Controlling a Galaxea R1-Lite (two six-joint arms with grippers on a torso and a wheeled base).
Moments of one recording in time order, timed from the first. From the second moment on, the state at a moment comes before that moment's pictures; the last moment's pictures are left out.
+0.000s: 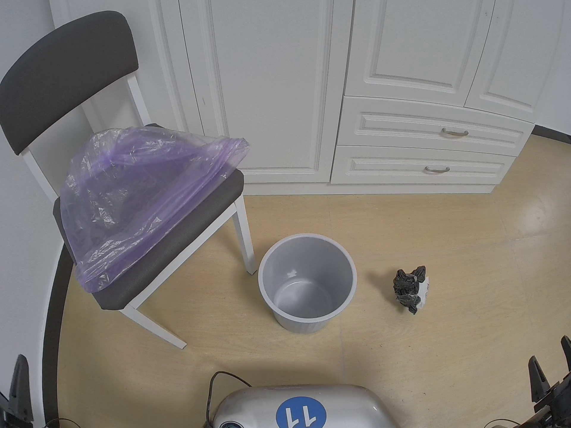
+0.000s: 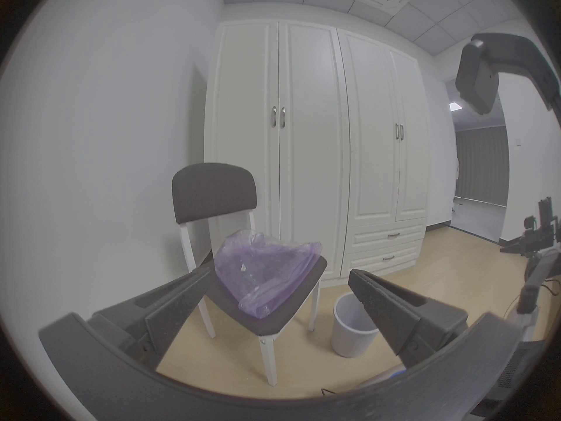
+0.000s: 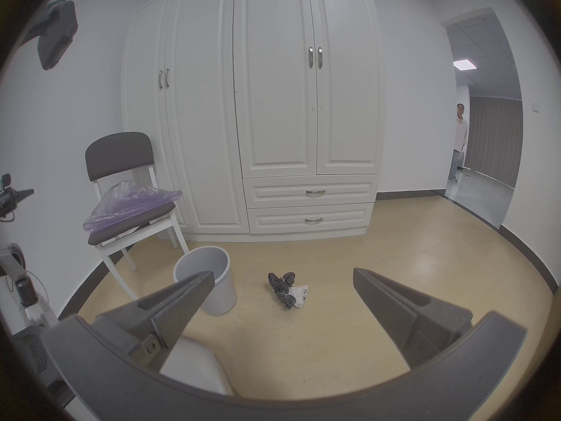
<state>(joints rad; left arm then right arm) 0.00 0.02 -0.22 -0.02 -0.09 0.01 0.00 0.02 -0.02 -0.01 -0.01 0.02</state>
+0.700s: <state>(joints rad) -0.02 0.42 -0.40 -0.02 -0.08 0.15 0.02 0.42 -0.36 -0.15 0.04 0.03</state>
